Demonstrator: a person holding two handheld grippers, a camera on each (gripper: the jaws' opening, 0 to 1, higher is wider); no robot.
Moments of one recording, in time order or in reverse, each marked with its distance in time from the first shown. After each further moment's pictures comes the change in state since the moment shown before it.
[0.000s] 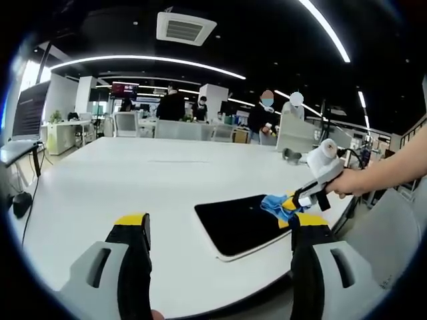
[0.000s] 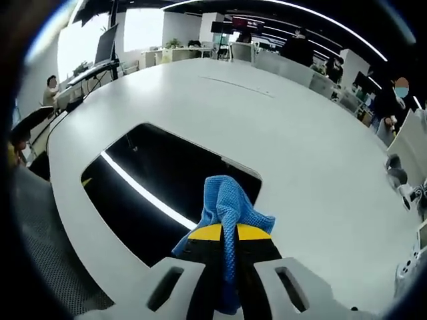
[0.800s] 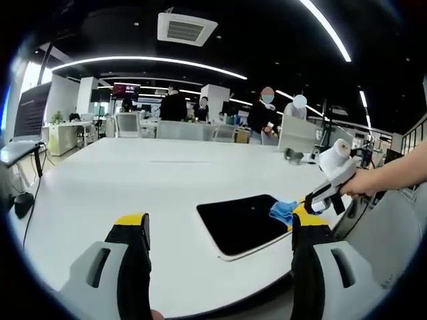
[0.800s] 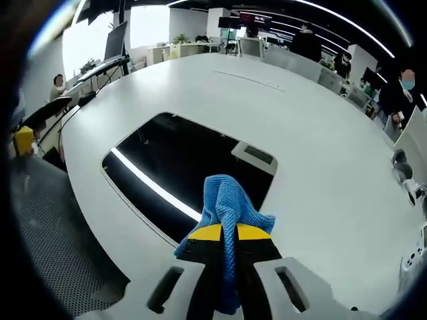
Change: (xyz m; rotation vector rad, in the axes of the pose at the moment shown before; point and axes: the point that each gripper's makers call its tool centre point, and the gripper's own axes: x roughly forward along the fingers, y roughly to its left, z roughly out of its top) left arm -0.001 0.002 0.000 0.003 -0.002 0.012; right arm -0.022 0.022 -0.022 0.006 0.030 0.065
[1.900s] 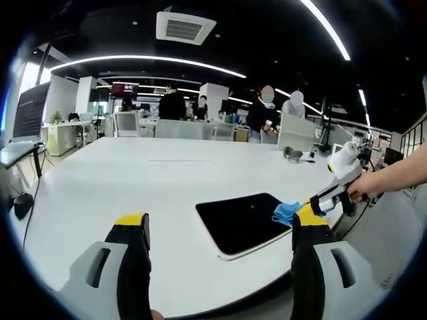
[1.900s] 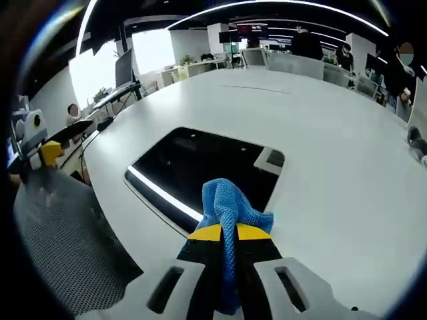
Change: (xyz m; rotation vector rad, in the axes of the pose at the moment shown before) left arm 0.001 -0.001 -0.001 0.003 0.010 -0.007; right arm -0.008 0.006 -0.004 0.160 -0.120 0.184
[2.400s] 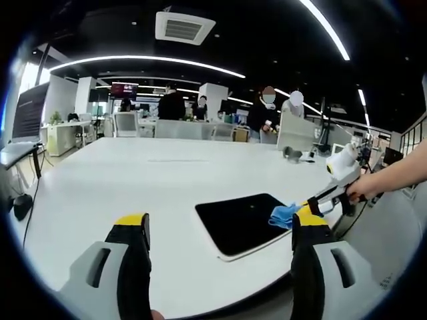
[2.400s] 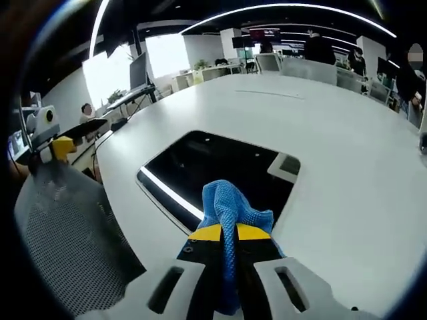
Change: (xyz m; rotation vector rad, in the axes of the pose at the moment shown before) left arm 0.001 -0.001 0.000 0.004 0.001 -0.006; right arm 0.008 0.018 0.005 -0.088 -0.026 0.085
